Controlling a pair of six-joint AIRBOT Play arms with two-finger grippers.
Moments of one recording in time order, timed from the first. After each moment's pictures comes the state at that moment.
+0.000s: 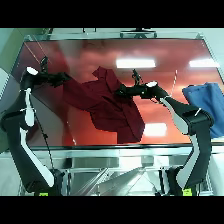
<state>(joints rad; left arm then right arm) 0.17 -2.22 2.03 0.90 -1.11 -1.28 0.23 -2.00 1.46 -0.23 0.88 0.99</state>
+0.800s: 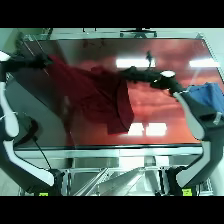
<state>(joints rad) 0.27 -1.82 2.03 0.76 -1.22 -1.26 0.08 -1.77 1.50 0.04 1.05 0.88</state>
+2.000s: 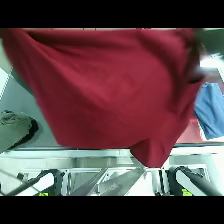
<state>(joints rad) 0.30 -1.29 1.74 0.69 -1.17 -1.00 -0.24 -1.13 1.38 -0.35 1.05 0.97</state>
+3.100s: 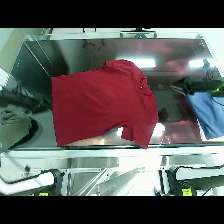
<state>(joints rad) 0.38 -1.38 1.18 1.04 -1.52 -1.32 -0.47 -1.57 1.31 -0.59 1.37 1.05</state>
